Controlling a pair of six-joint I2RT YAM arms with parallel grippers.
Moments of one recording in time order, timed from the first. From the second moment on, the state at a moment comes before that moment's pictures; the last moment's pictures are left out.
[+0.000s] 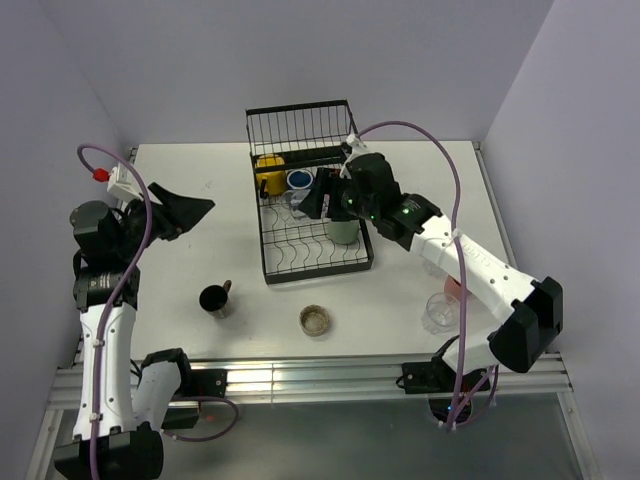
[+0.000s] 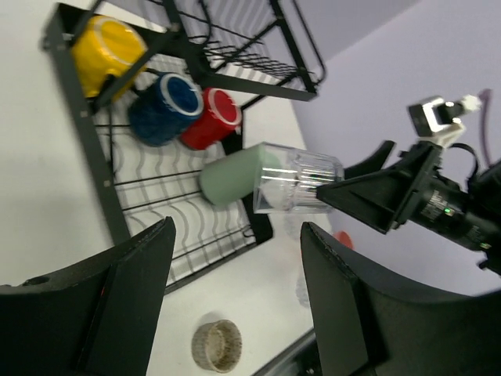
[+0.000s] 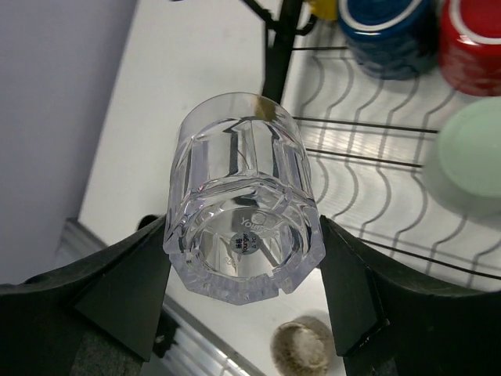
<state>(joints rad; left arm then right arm) 0.18 0.81 0.89 -0.22 0.77 -0.73 0.68 1.39 1.31 -0.39 -0.06 0.61</state>
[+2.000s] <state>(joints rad) 0.18 0.72 0.80 -0.45 0.39 -0.56 0.90 2.15 1.94 -0.76 0.46 0.53</state>
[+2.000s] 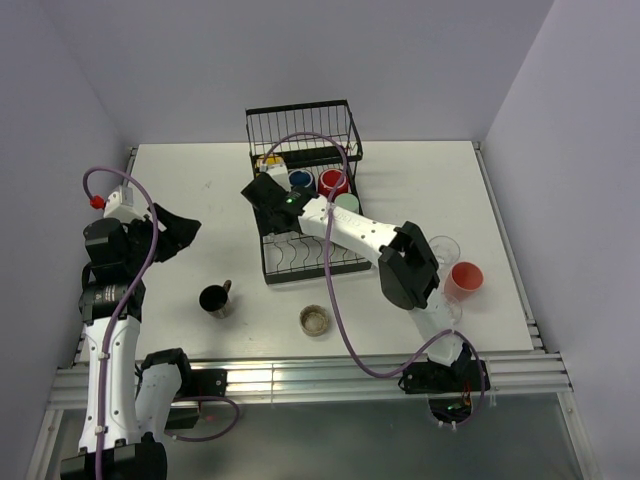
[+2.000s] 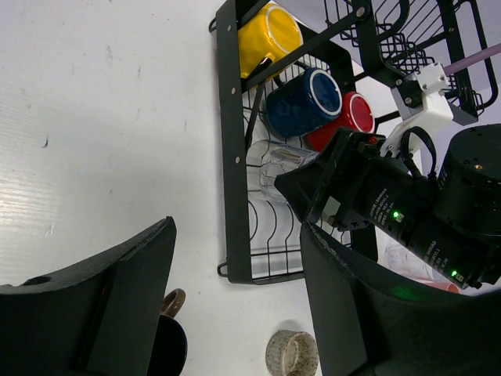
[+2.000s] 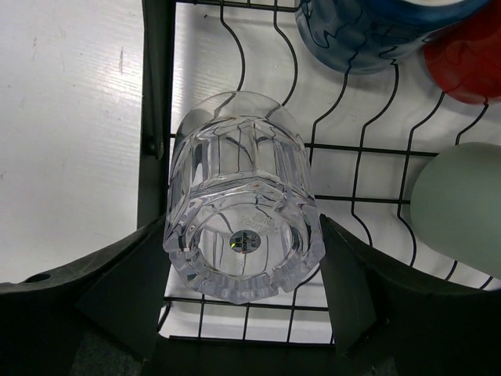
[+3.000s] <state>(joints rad) 0.18 0.72 0.80 -0.45 0.39 -0.56 0.91 2.22 2.03 -0.79 0.51 0.56</state>
